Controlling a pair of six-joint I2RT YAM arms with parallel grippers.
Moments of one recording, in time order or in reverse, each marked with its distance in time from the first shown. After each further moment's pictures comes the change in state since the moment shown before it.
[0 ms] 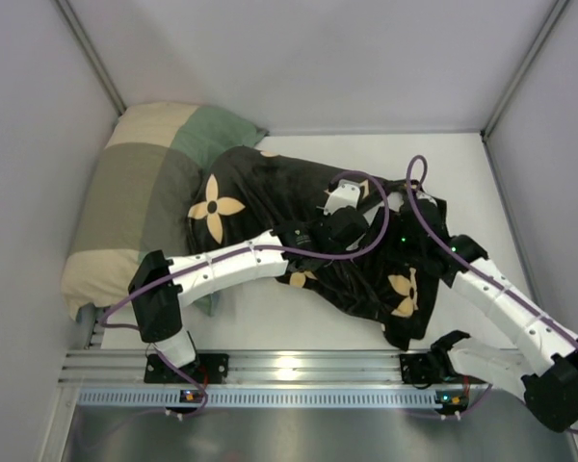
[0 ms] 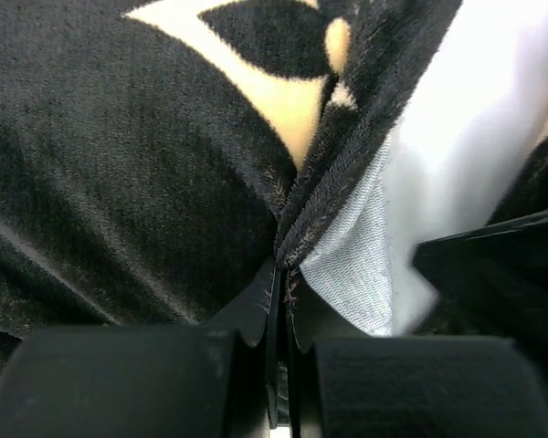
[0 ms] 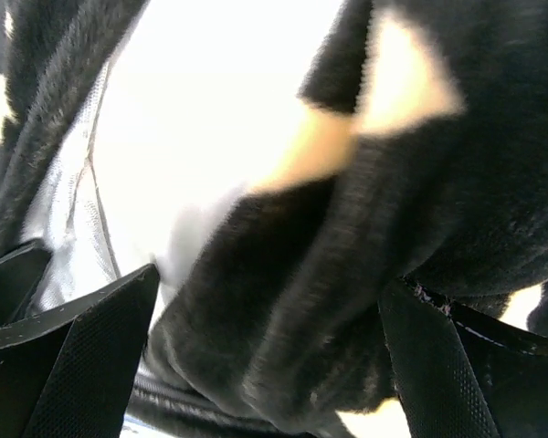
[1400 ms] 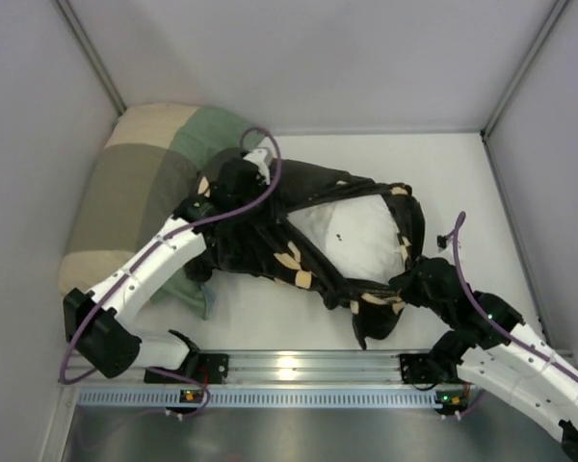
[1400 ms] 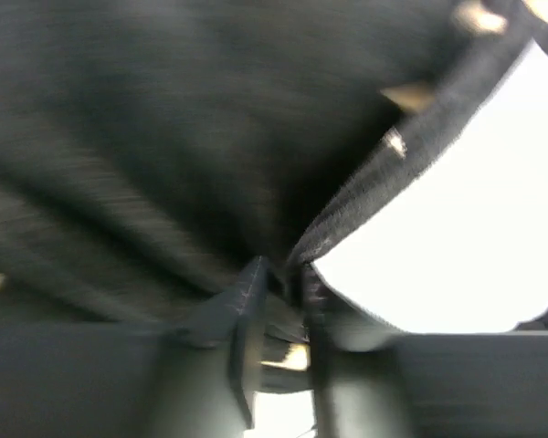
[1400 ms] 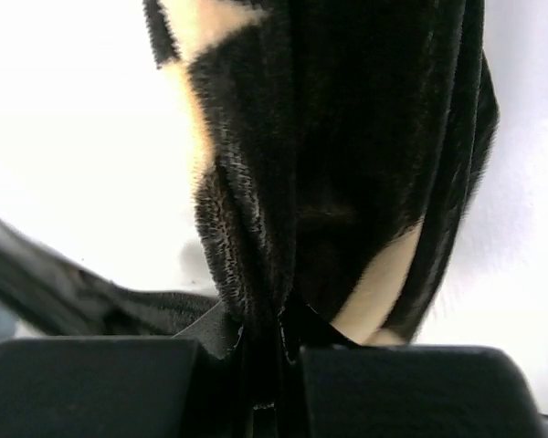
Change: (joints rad) left arm 0.583 -0.357 -0.219 -0.017 0.673 0.036; right arm 0.283 -0.496 -0.253 -0.167 0.309 0.272
